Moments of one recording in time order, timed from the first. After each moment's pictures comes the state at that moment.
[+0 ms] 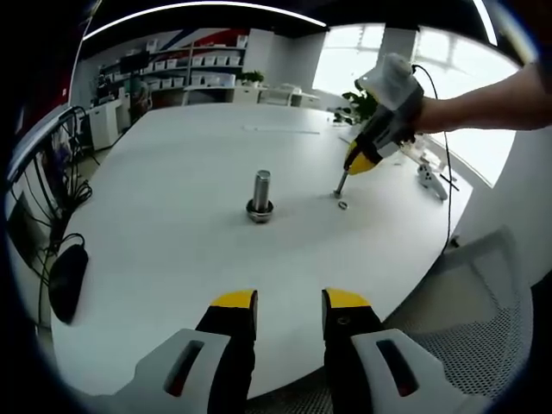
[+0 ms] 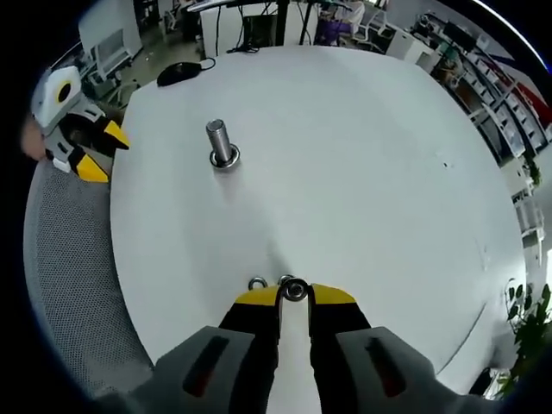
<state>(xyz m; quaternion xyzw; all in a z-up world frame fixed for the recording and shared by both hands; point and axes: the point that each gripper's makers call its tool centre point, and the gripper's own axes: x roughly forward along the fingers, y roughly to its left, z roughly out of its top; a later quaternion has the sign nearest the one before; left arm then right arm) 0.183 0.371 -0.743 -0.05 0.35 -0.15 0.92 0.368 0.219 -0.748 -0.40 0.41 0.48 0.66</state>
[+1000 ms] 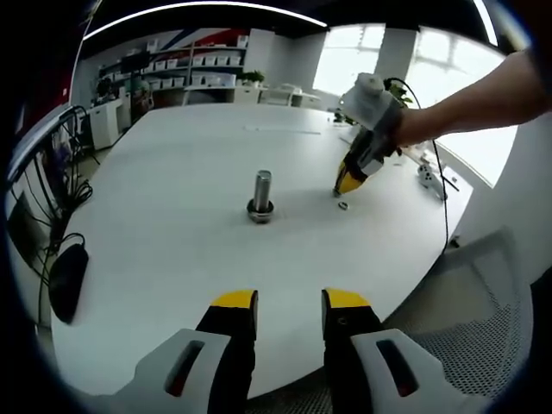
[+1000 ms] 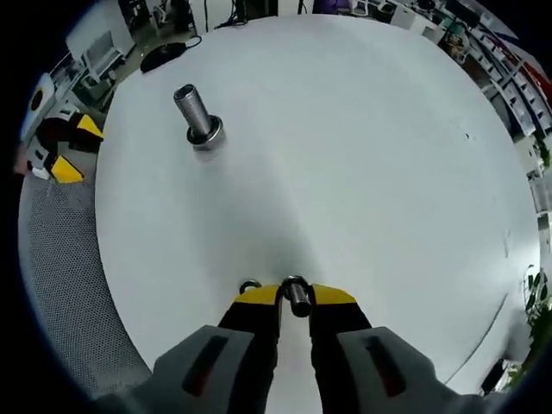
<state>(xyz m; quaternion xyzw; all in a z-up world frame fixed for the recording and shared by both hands) 0.183 0.372 -0.744 -0.05 0.35 -0.15 0.92 0.369 0.218 -0.788 -0.39 0.48 0.47 0.63</state>
